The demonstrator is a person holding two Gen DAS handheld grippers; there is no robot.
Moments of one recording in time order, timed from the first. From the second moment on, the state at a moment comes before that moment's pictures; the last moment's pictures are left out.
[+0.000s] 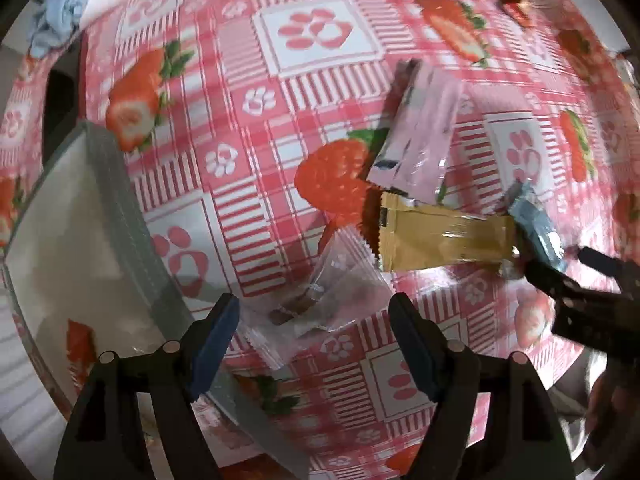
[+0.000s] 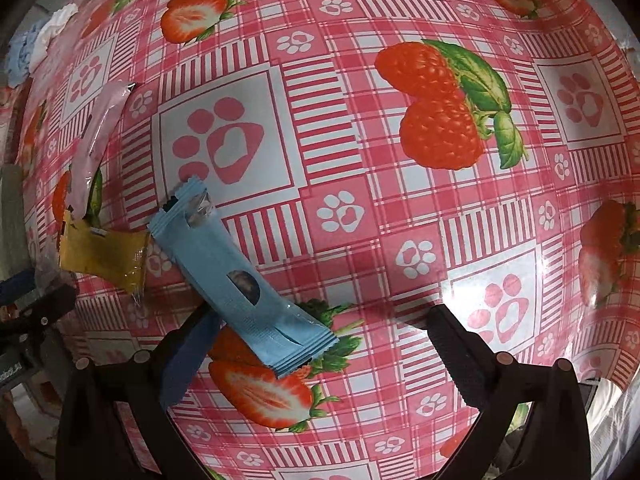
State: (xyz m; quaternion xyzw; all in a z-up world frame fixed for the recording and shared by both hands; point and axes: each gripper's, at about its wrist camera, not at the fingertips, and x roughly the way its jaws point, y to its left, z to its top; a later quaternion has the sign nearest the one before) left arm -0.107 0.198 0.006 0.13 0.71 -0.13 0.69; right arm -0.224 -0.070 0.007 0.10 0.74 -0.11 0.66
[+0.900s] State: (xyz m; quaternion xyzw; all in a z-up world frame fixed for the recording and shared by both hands) left arm -0.131 0.160 -0.005 0.23 0.69 -0.19 0.66; right arm -0.196 -0.037 0.004 0.01 0.75 -0.03 0.66
